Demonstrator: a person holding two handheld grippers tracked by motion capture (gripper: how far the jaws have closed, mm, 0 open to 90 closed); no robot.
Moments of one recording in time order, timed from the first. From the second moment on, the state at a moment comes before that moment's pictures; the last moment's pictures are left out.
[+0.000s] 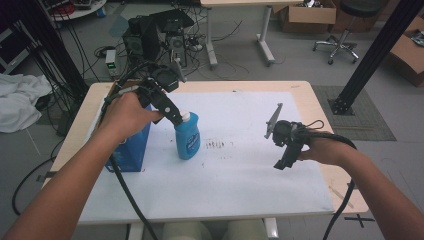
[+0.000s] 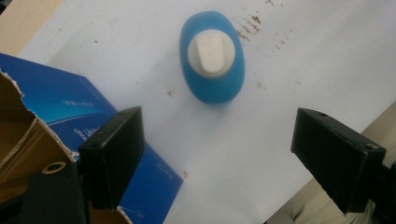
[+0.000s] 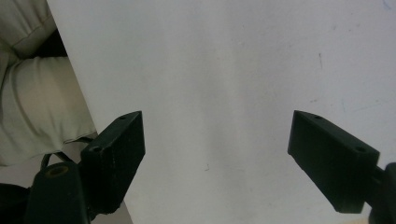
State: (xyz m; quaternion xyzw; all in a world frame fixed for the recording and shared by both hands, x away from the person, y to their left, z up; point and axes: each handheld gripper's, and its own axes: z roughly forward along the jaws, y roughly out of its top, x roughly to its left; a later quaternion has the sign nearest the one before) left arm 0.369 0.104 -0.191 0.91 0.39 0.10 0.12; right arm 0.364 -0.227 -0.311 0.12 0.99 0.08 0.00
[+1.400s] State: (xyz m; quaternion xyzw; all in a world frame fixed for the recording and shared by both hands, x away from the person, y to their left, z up) left arm 0.402 0.077 -0.222 0.89 0.44 0.10 0.09; right arm 0.366 -0.223 -0.313 0.12 0.99 0.07 0.00
